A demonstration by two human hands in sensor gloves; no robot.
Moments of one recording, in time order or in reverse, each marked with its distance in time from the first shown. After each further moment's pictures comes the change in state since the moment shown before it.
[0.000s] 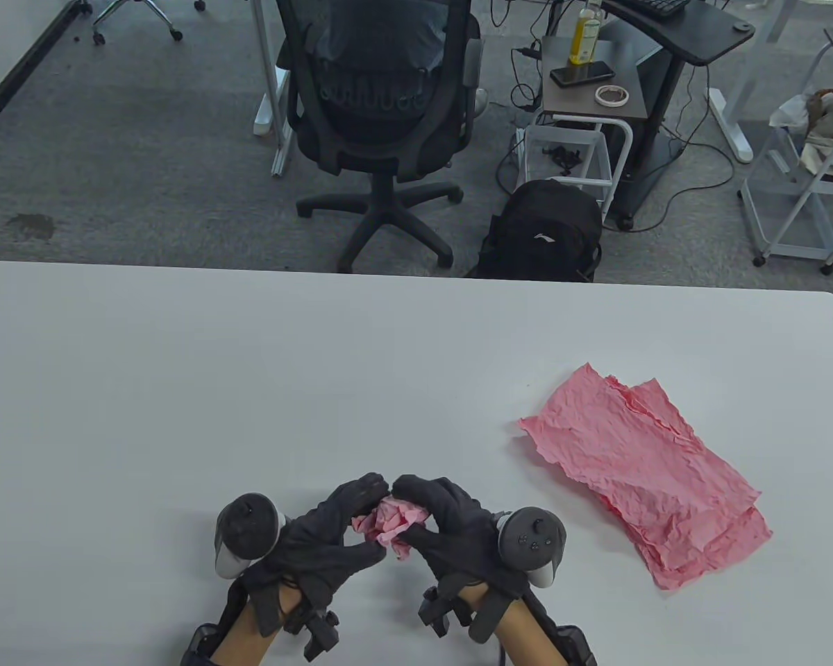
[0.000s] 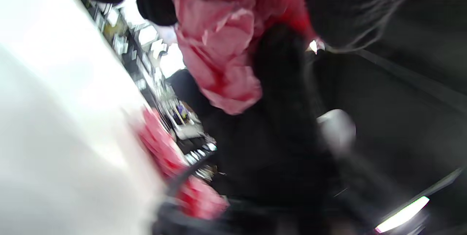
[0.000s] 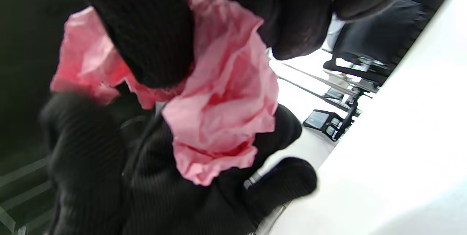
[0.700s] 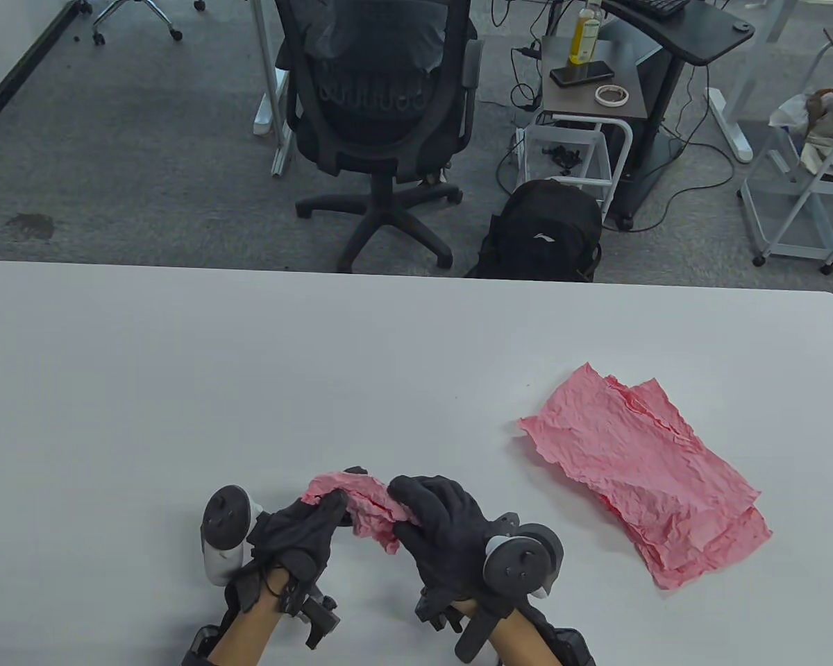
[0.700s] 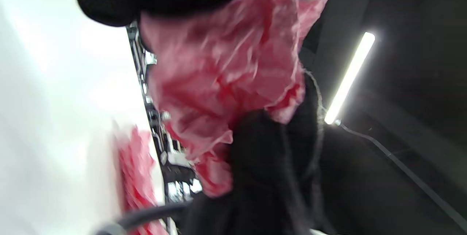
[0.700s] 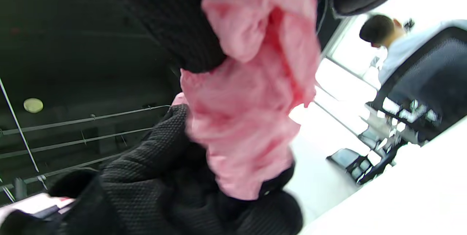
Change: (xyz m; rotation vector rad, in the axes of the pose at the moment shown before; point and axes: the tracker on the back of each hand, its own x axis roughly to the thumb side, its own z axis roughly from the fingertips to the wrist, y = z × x) left_hand -0.025 0.012 0.008 0.161 0.186 0.397; right_hand 0.021 -0.004 0.004 -0.120 -0.148 0.193
